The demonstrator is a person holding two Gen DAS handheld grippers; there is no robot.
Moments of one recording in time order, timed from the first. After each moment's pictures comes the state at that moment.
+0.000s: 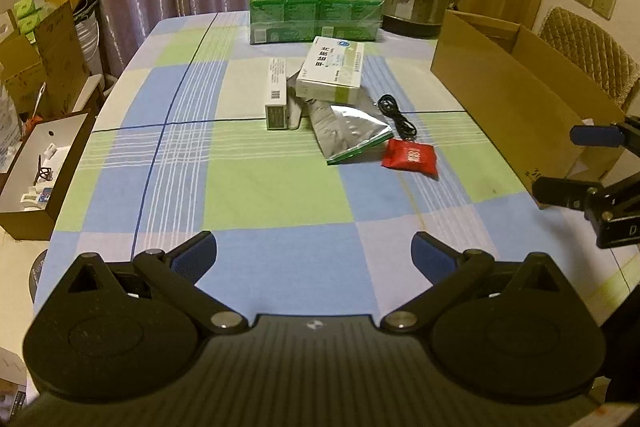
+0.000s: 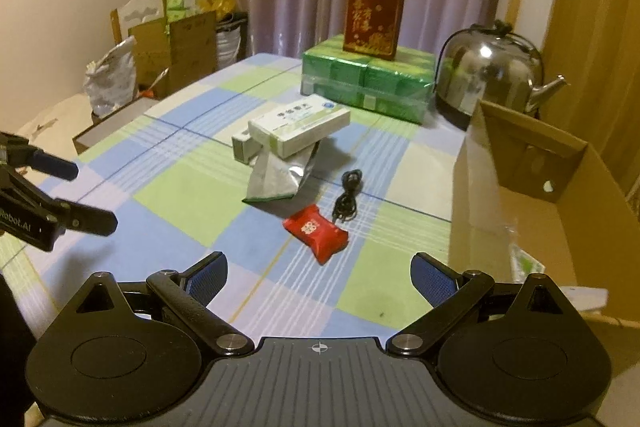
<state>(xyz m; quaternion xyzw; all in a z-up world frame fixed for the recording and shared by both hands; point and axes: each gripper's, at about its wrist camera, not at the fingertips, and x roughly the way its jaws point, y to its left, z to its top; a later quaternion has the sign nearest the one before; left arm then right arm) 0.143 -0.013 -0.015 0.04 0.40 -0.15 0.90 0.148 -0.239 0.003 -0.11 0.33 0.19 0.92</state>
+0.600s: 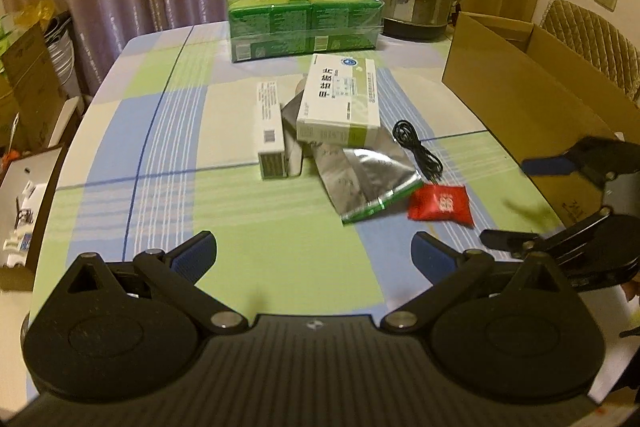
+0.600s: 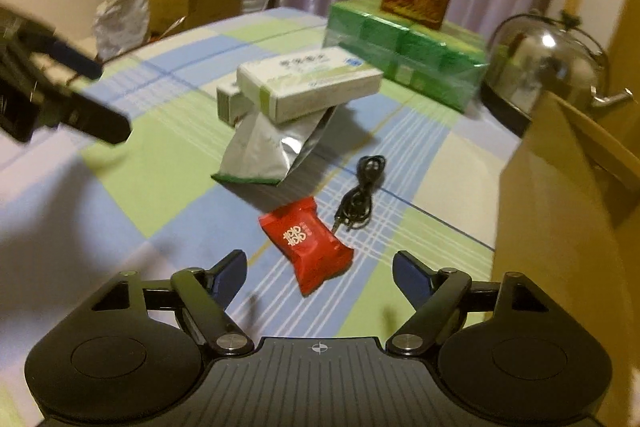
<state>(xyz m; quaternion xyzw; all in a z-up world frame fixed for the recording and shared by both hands) 0.238 -0.029 -0.033 0.07 0.39 -0.18 0.90 0.240 -0.219 -0.069 -0.18 0.35 0.23 0.89</state>
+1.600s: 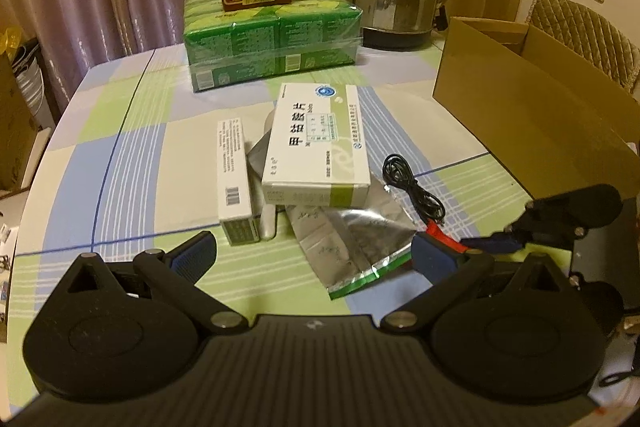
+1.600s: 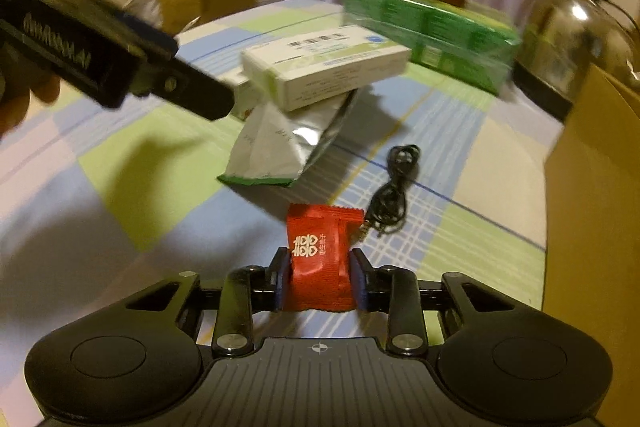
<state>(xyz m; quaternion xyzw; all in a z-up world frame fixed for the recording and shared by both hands) 0.292 -0.065 -0.046 0.09 0.37 -0.22 0.90 0.262 -0.219 -0.088 -0.12 0.37 0.24 0.89</state>
